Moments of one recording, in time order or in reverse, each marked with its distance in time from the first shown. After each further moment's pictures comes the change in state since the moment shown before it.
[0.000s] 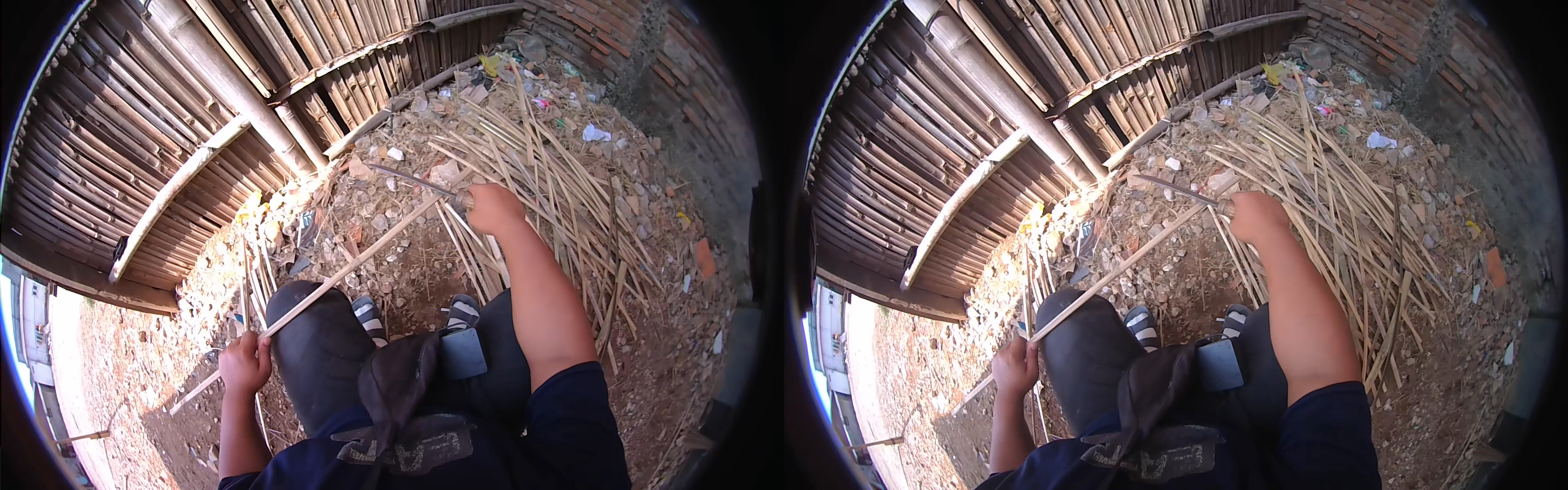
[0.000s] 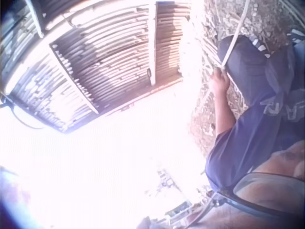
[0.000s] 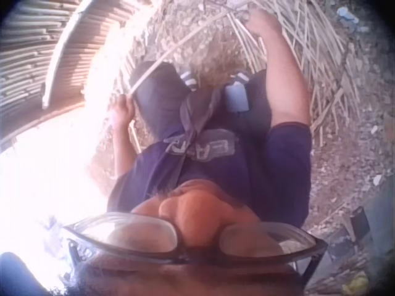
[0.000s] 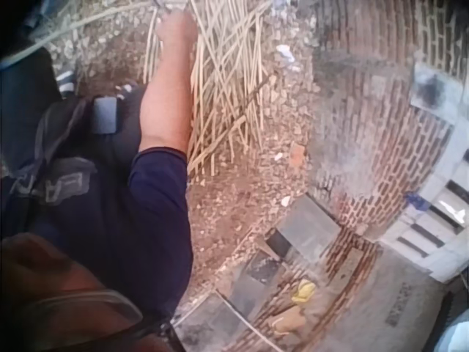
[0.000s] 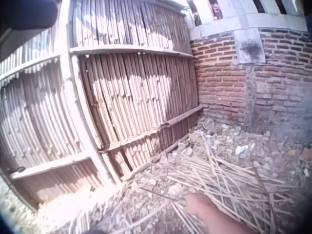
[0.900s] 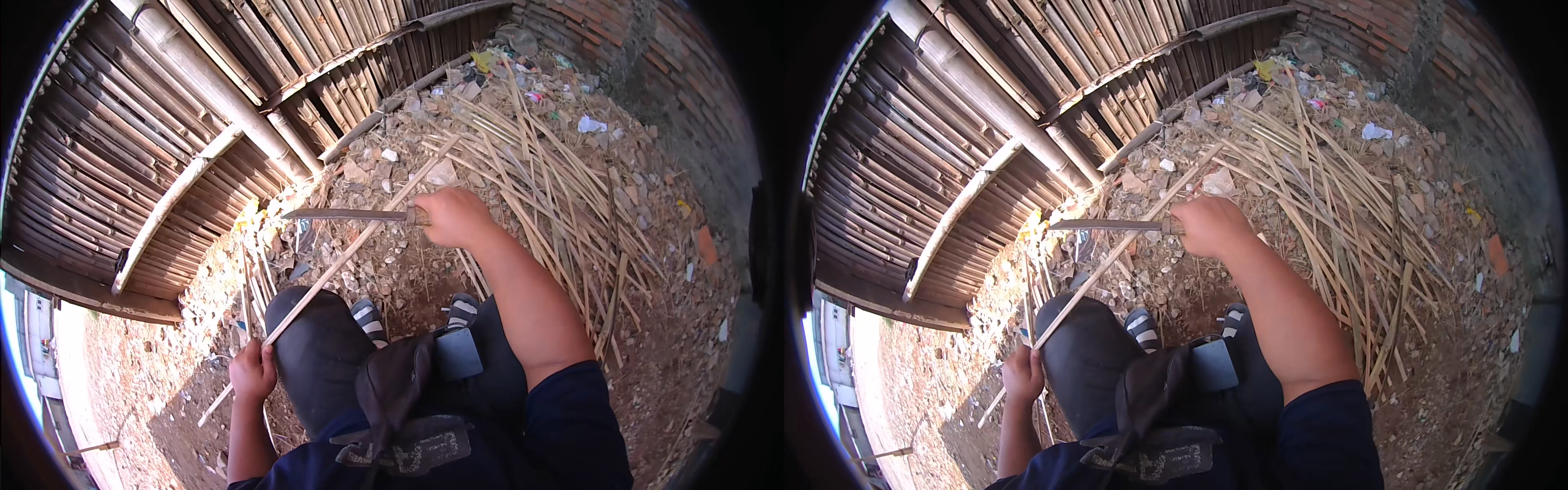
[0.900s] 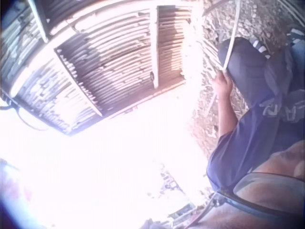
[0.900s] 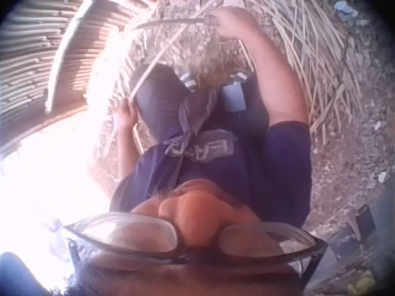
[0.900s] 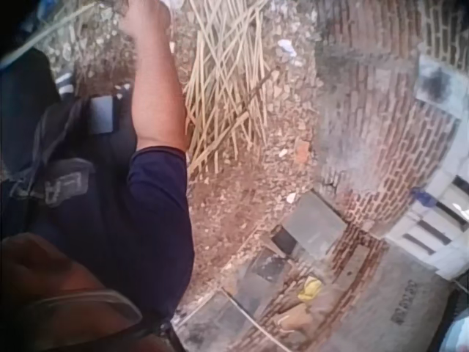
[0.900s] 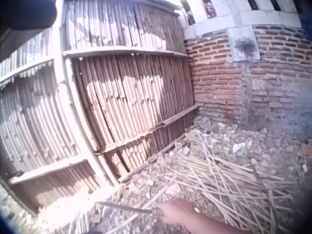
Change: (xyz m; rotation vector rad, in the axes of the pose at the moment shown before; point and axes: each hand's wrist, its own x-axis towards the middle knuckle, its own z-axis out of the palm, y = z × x) left_hand -0.010 -0.002 0.019 -0.122 0.001 -0.029; right_hand -0.020 -0.041 0.002 0.027 0.043 -0.444
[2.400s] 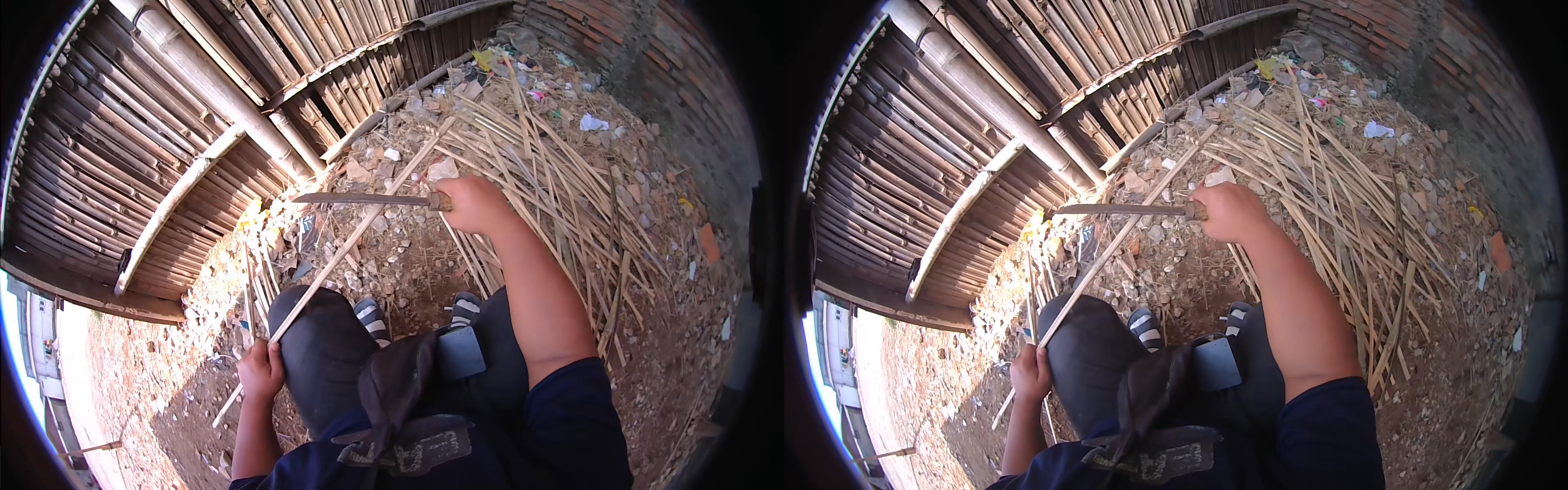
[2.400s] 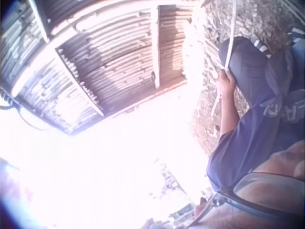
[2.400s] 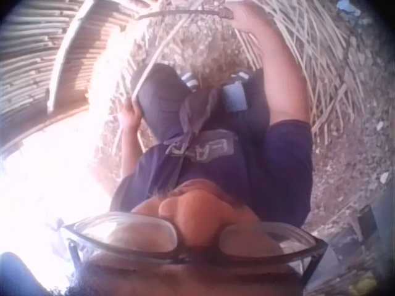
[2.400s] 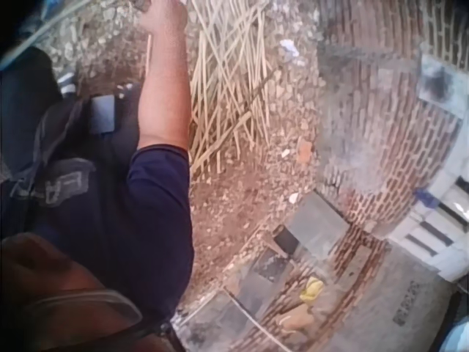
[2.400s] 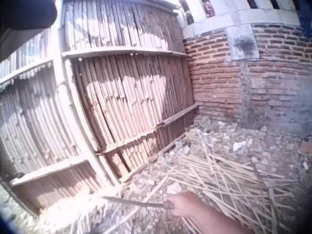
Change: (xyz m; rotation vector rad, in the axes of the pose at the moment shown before) left_hand -0.001 0.005 0.013 -0.033 0.034 -0.029; right_hand 0.003 0.029 -0.012 0.031 -0.002 -0.020
